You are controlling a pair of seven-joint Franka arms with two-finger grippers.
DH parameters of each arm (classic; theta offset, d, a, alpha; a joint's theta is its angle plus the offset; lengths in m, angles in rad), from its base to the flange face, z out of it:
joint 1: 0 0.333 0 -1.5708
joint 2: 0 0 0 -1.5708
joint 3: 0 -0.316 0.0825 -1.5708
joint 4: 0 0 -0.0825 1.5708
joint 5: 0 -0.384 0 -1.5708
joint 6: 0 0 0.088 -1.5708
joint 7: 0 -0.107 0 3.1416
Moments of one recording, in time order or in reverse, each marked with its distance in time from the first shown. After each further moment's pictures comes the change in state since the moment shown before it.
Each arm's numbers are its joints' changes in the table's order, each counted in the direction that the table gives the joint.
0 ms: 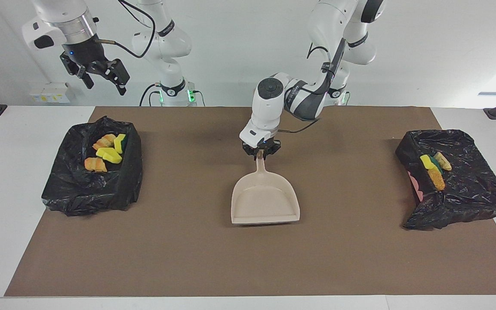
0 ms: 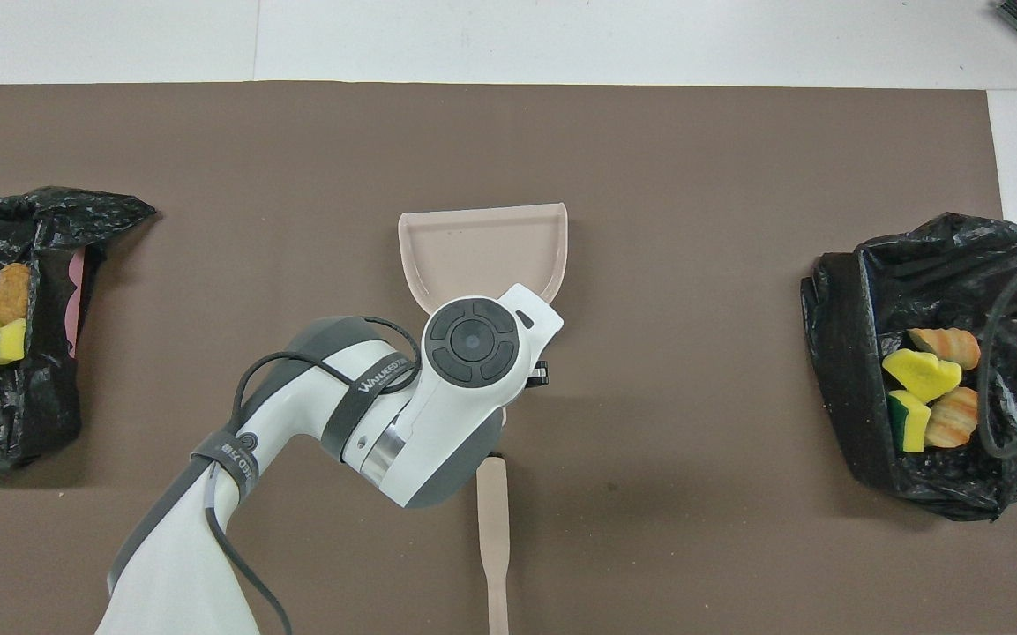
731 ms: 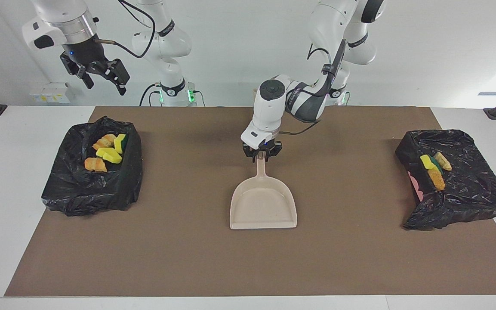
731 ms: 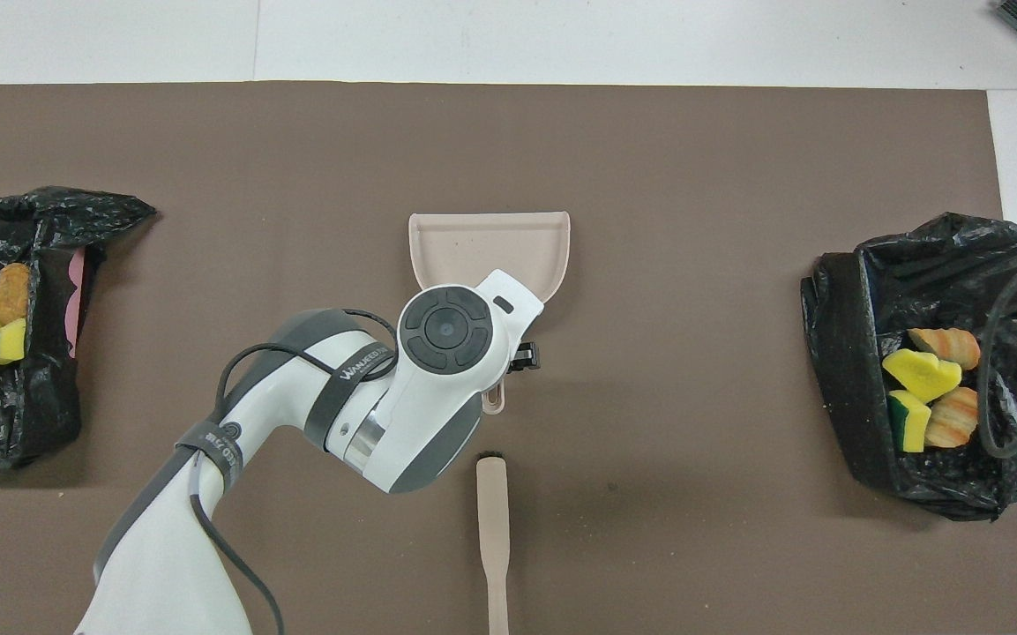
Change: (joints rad) left arm 0.041 -0.039 -0.030 -0.008 0.000 -0.018 -0.001; right arm 0.000 0.000 0.000 0.000 0.000 0.000 0.000
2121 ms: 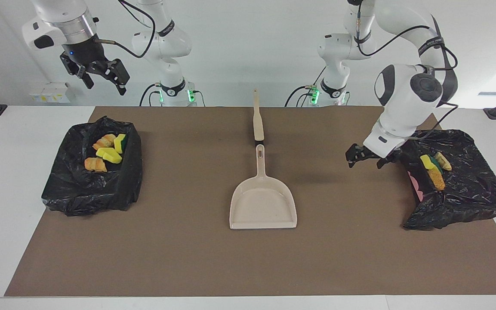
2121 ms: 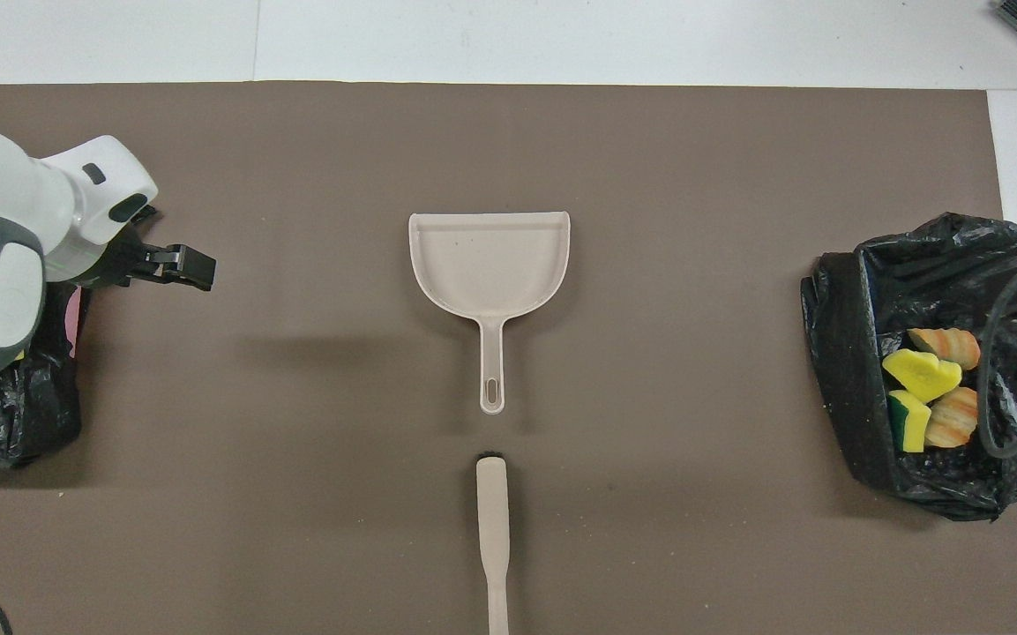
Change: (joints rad) left arm 0.551 -0.152 -0.014 0.085 0.000 -0.278 -0.742; right arm 0.000 0.000 0.000 0.000 0.000 0.000 0.000
